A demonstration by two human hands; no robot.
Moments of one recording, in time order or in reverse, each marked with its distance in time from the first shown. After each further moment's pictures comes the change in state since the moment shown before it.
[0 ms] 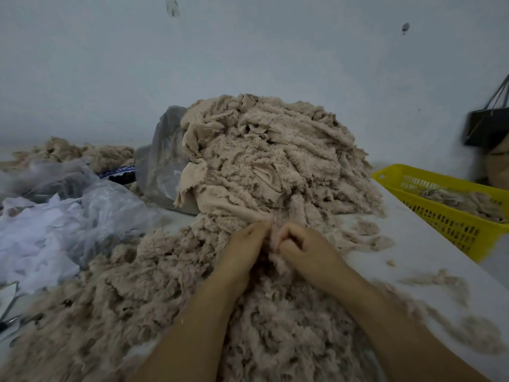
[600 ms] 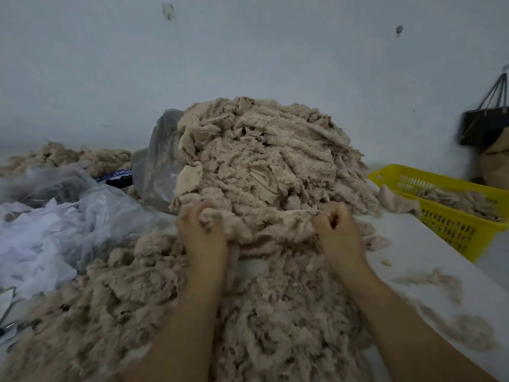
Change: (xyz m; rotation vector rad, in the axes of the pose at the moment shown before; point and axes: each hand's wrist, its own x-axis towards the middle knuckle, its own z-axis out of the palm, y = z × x) left_hand 0.010 0.003 -0.036 0.301 0.671 0.420; right_hand 0.001 0.017 -0.028 0.023 0.565 0.199
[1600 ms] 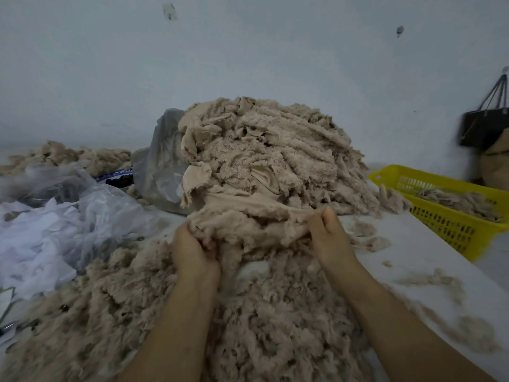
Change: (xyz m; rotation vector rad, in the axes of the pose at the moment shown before) left_hand 0.001 0.014 -0.011 -0.955 0.109 -0.679; right_hand -0.002 -0.001 0.015 0.118 -0.202 0.088
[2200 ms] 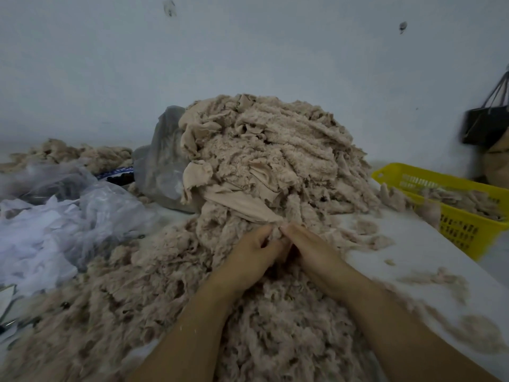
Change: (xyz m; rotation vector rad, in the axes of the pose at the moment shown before) left_hand -0.028 -0.036 0.004 1.115 -0.919 0.232; right_hand -0.001 0.015 0.014 0.235 -0.365 0.178
